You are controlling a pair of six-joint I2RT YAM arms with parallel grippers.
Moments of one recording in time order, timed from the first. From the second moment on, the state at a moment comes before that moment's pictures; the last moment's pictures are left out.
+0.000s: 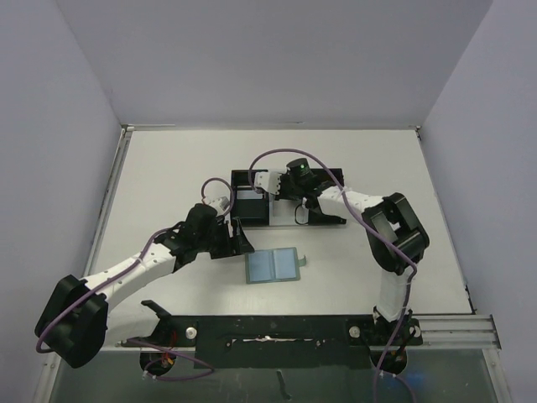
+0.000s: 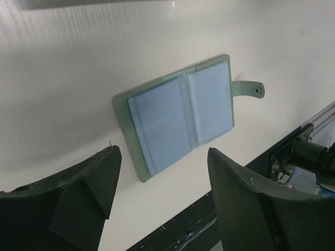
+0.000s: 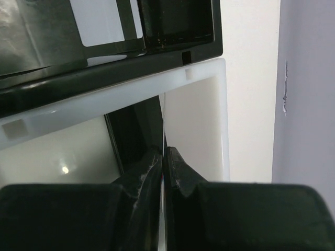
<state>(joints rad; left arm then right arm) -0.60 1.18 0.59 -0.21 0.25 -0.75 0.57 1.88 1.20 0.00 -0.06 -1.00</state>
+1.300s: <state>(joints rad) -0.60 1.20 0.57 -0.16 0.37 -0.73 0.54 1.69 1.18 0.03 -0.14 -0.78</state>
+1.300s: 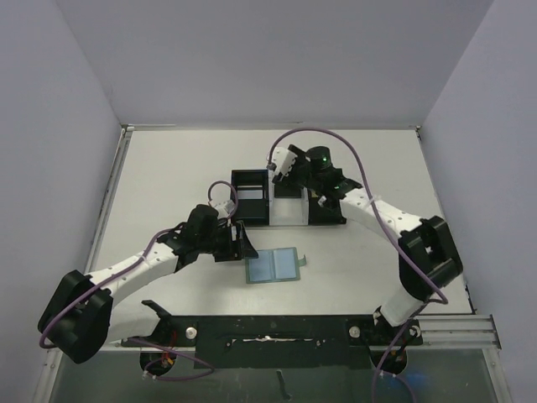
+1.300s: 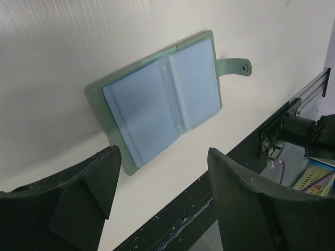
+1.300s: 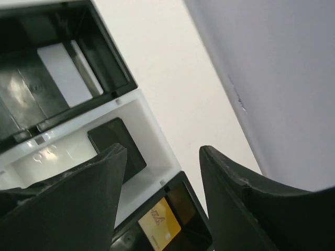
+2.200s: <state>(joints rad) -0.61 1.29 0.57 -0.12 0.38 -0.77 0.55 1.18 0.61 -0.03 -0.20 0.71</state>
